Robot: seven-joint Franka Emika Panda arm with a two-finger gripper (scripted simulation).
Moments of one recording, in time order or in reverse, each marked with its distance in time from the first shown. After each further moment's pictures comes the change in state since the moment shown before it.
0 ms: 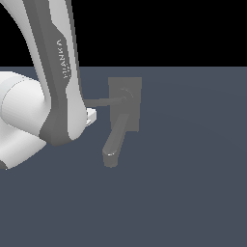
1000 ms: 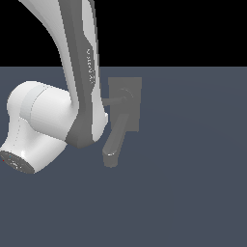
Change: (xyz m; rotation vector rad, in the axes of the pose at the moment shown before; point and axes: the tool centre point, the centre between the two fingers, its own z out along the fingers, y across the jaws) arm 0.017 -0.035 0.013 -0.017 0.010 -0.053
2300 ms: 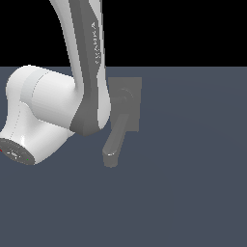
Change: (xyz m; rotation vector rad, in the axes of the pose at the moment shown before) arm -0.022 -0.003 -0.002 -0.034 0.026 -0.042
